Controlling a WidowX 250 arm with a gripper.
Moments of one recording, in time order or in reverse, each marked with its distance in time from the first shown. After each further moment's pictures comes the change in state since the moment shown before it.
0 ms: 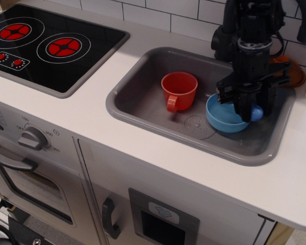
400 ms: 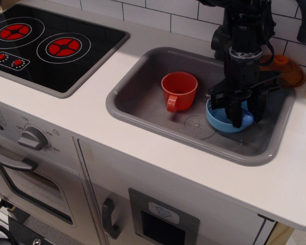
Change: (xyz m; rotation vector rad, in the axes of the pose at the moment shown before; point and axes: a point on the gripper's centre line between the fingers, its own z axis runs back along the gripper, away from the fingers) arm 0.002 0.007 -0.010 0.003 -0.030 -0.025
